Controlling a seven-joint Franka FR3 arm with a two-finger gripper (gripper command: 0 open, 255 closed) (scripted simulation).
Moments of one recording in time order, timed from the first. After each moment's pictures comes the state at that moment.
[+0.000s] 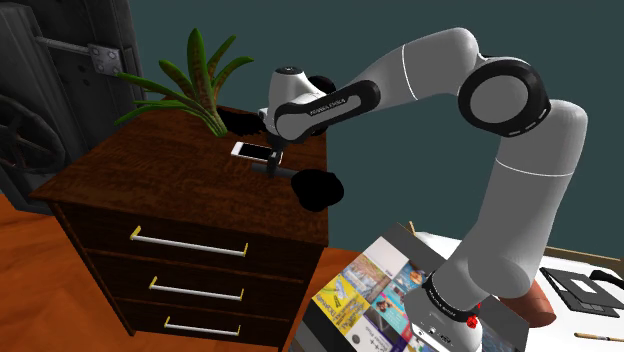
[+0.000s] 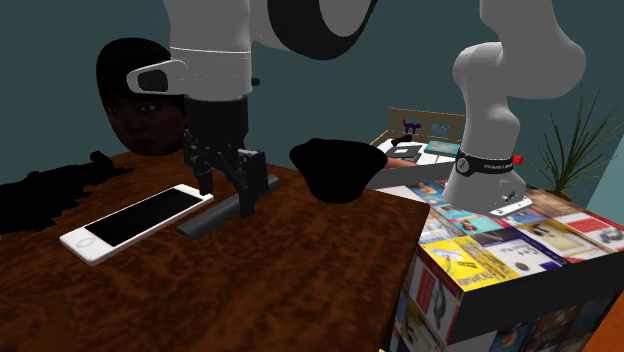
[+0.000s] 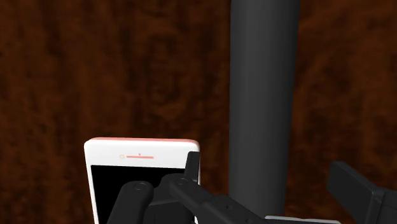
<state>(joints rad) 0.10 0.35 0.12 -1.92 -0.15 2.30 -0.38</state>
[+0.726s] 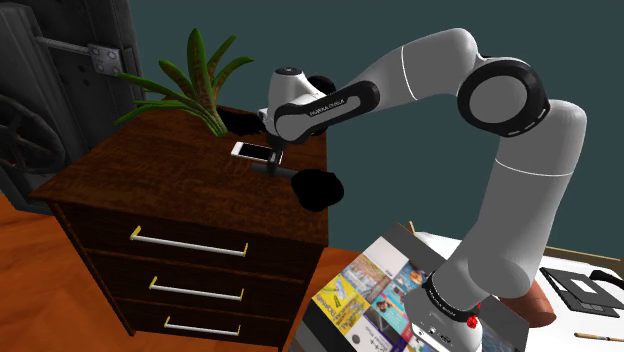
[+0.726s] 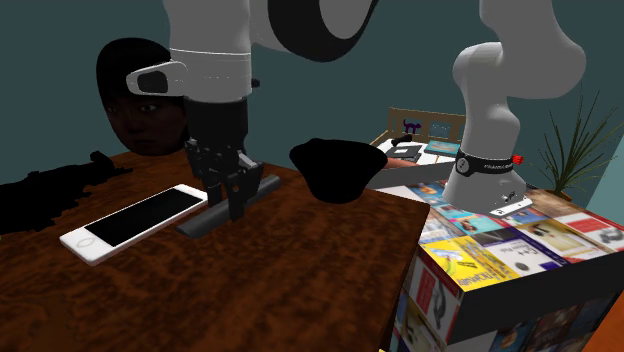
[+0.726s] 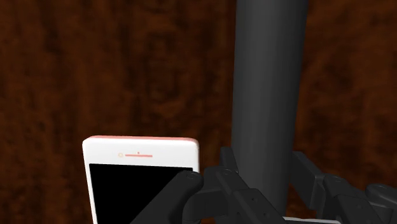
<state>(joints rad) 0.10 0.35 0.12 -1.92 -0.15 2.31 -0.38</state>
